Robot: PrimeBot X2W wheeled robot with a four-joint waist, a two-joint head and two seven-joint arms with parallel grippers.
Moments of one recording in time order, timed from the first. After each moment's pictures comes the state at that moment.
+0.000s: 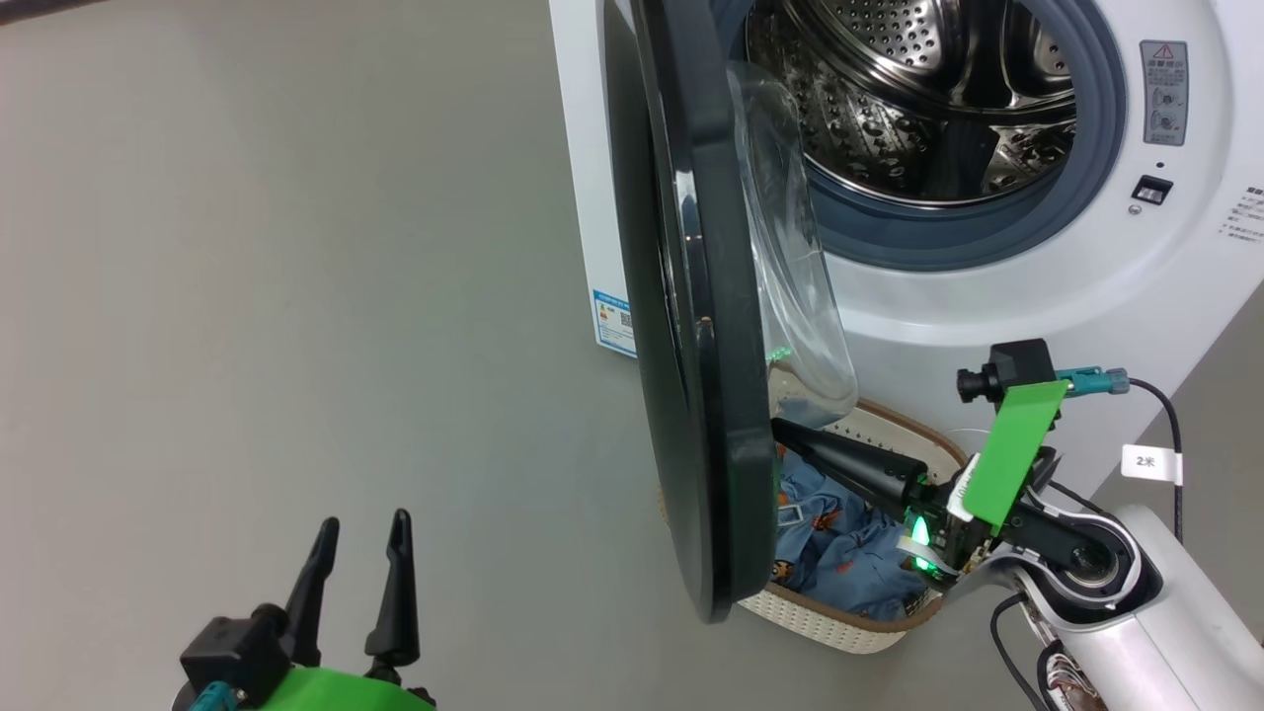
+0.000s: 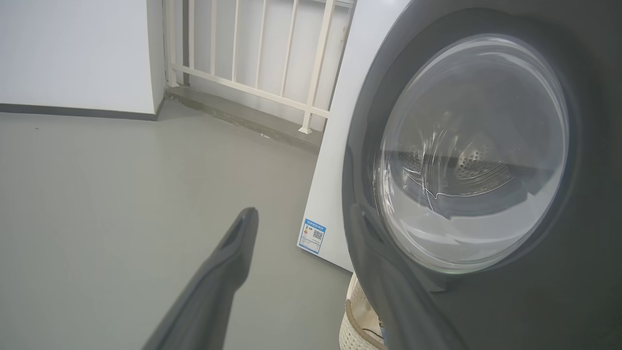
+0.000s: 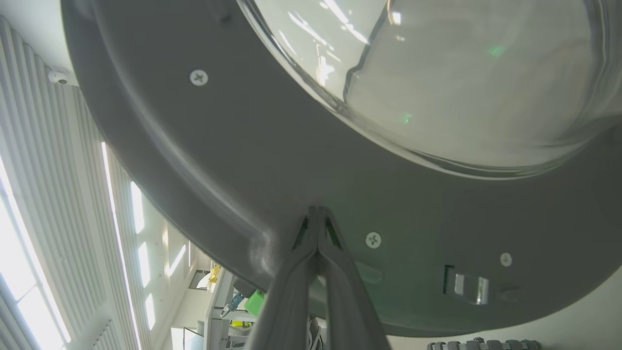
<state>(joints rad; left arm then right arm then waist) -0.11 0.06 -0.14 0.33 -0.40 -0.10 -0.26 -0.39 -0.19 0.28 0.27 1.65 0.12 0.70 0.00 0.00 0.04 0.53</state>
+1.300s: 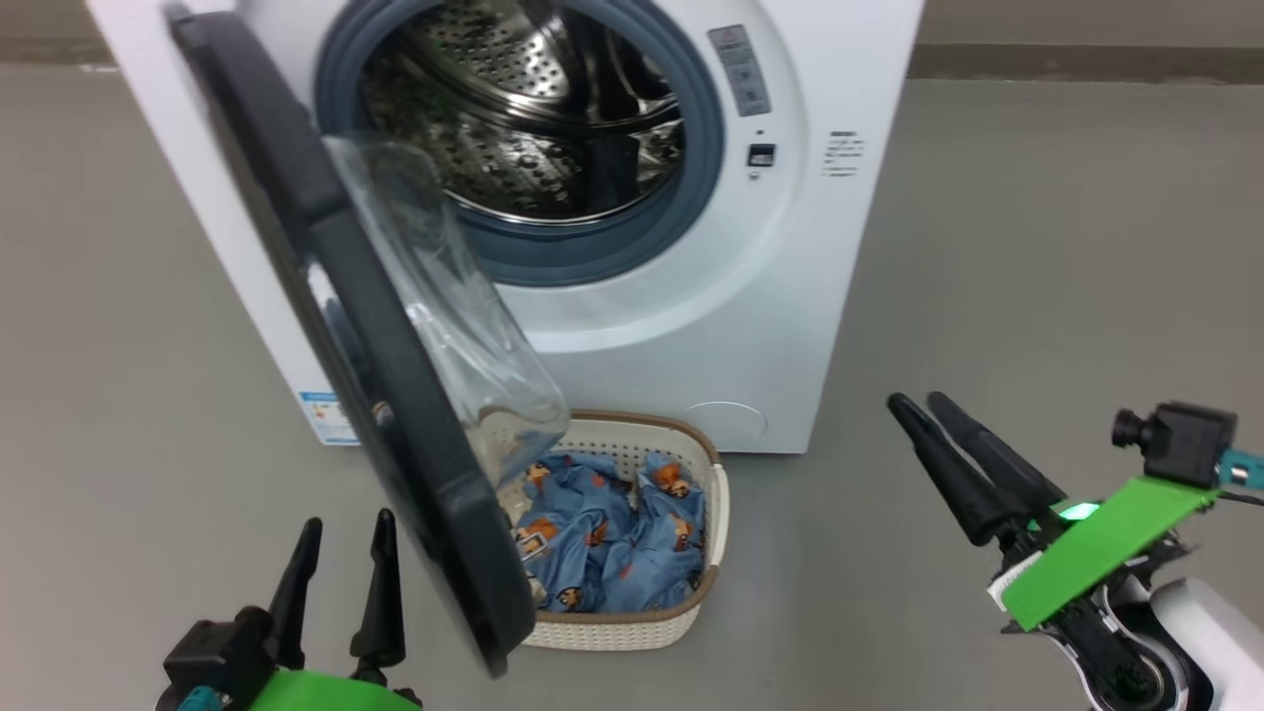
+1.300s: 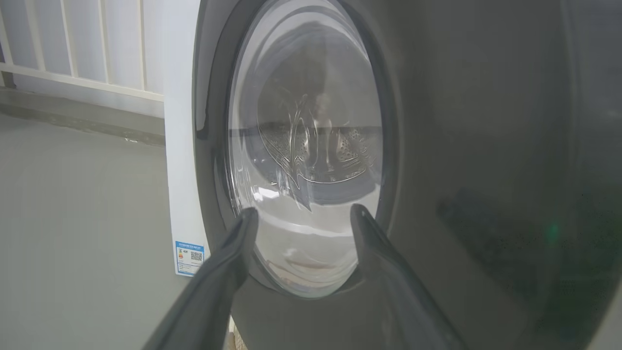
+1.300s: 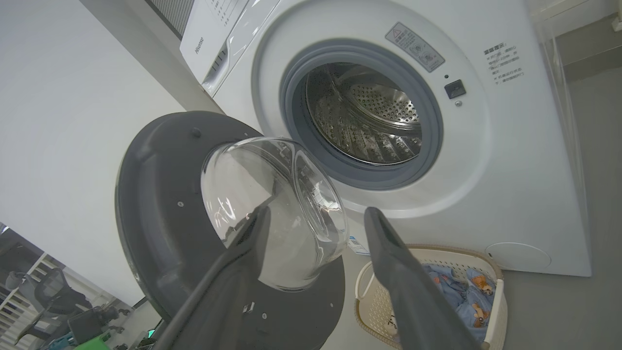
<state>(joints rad) -0.11 0.08 -0.14 0.31 -0.40 -0.08 -0.26 -0.24 -0.44 0.43 0.01 1.20 0.12 0.01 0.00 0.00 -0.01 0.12</state>
